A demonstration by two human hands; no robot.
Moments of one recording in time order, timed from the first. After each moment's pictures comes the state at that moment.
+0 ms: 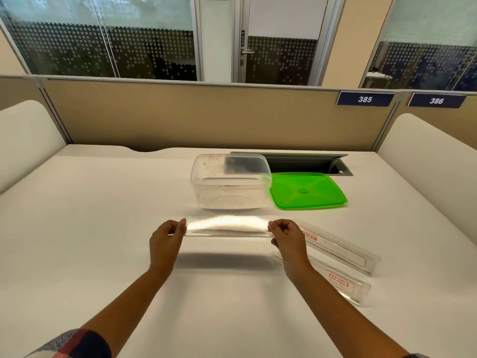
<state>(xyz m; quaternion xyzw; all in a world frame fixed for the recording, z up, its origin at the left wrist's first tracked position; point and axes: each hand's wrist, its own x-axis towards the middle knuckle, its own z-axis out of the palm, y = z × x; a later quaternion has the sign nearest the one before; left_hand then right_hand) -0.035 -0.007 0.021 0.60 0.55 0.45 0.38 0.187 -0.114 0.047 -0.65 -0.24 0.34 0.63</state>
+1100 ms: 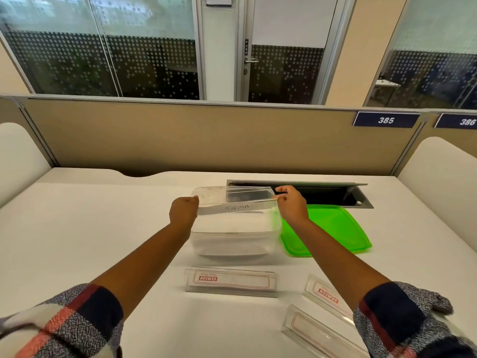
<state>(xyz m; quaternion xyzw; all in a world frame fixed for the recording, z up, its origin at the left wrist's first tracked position) 0.065 0.154 0.099 0.50 0.61 0.37 0.48 0.286 0.083 0.091 -0.80 -0.38 0.15 0.43</state>
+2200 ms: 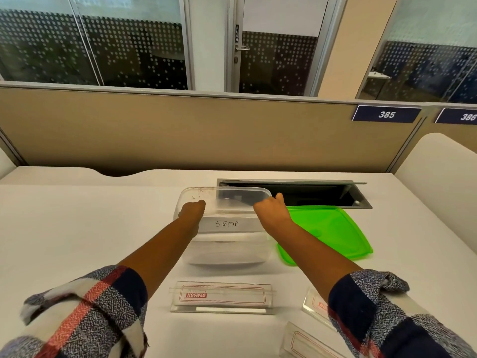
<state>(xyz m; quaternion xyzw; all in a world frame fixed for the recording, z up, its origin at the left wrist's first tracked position) 0.121 0.188 0.080 0.43 0.65 0.25 0.57 0.286 0.118 0.071 -0.74 -0.65 -0.08 -0.13</state>
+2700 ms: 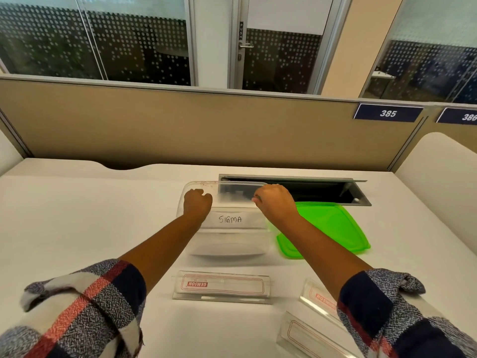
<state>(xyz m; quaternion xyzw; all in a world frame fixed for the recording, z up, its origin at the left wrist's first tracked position) 0.122 0.173 0.086 0.56 0.63 0.27 0.46 0.292 0.113 0.081 -0.75 -0.66 -0.06 0.06</state>
